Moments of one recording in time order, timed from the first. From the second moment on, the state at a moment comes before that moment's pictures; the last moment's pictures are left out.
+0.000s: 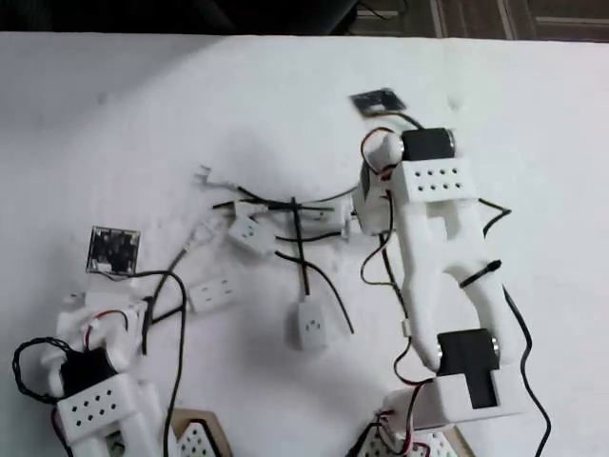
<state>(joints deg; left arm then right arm) -31.8 -80.4 91.3 51.4 -31.3 -9.7 -0.4 0.4 93.7 7.8</state>
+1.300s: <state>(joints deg) -31.8 -80.4 91.3 51.4 -31.3 -17.8 -2.6 7.8 95.9 -9.3</state>
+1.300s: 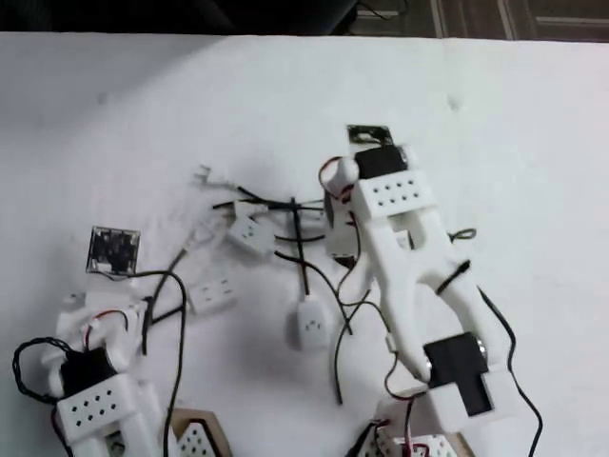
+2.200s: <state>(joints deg) -31.8 -80.4 91.3 51.4 -31.3 -6.2 -12.8 29.9 73.4 103.4</state>
